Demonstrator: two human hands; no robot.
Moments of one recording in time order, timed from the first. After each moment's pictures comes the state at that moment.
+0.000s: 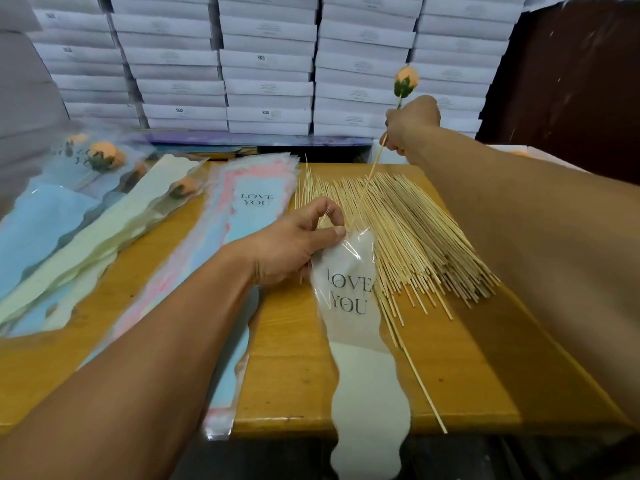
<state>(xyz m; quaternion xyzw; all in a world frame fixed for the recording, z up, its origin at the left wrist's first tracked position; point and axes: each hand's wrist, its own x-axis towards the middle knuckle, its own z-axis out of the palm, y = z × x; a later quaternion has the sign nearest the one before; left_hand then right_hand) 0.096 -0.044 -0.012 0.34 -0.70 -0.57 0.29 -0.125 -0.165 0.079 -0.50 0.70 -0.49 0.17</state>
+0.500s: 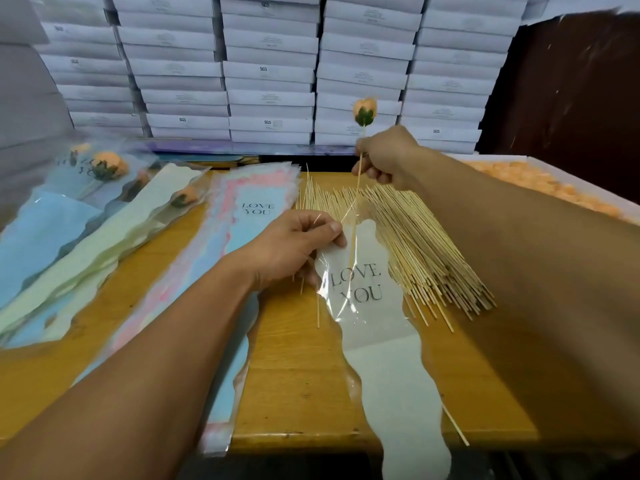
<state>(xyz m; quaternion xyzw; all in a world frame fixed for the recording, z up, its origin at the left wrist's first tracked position) 0.099 -0.048 -0.011 0.37 -0.71 -0.50 0.33 -0.097 -0.140 0.064 -0.53 0.65 -0.45 0.31</state>
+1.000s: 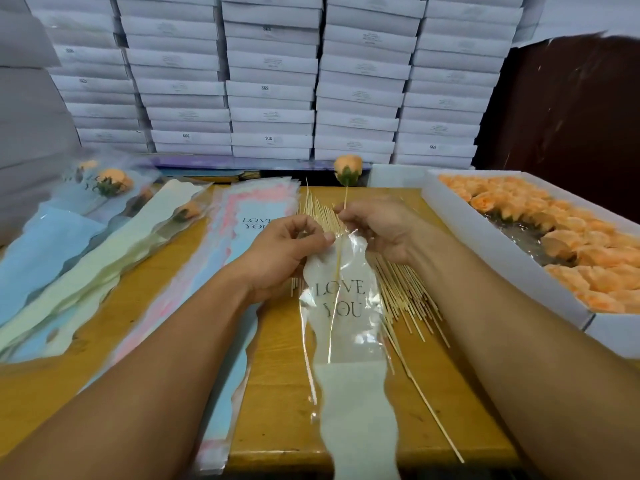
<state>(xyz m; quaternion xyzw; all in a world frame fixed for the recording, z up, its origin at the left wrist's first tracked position) 0.099 -0.055 -0.011 0.35 -0.61 -0.57 0.43 -0.084 -0.073 0.019 -0.50 0.54 -0.45 0.50</state>
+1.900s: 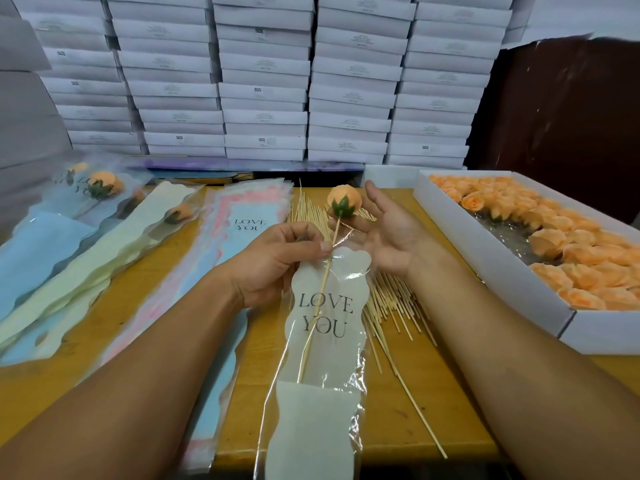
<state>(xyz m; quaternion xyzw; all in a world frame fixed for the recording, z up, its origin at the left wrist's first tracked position) 0.096 -0.048 -0.008 0.28 -0.60 -0.66 0.37 -0.095 -0.050 0.017 -0.32 0.40 -0.55 0.66</state>
